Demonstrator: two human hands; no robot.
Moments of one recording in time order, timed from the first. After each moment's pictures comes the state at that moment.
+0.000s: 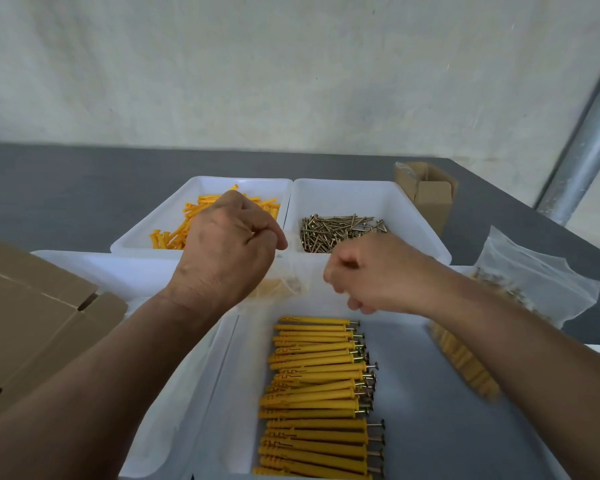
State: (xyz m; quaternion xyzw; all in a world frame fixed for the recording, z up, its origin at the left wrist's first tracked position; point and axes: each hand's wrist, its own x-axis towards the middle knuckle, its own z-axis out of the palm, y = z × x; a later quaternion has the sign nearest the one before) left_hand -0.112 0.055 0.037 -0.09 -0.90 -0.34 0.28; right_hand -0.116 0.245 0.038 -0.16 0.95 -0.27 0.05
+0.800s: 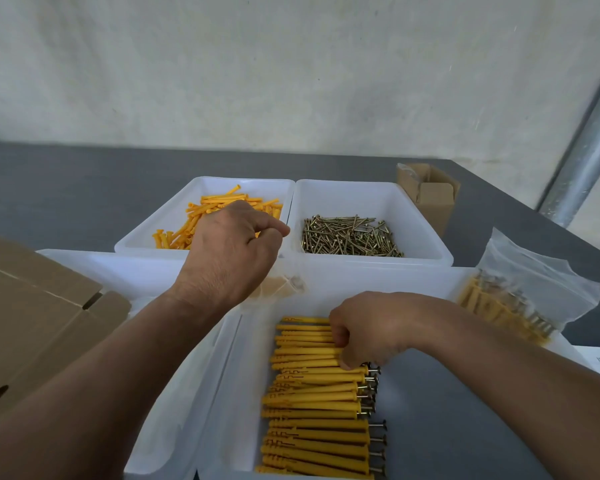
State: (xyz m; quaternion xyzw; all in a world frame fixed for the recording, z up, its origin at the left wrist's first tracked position) left_hand -0.113 0.053 0.036 -0.09 -0.90 -0.34 0.26; right_hand -0.116 0.235 0.006 -0.19 0.94 0.02 0.27
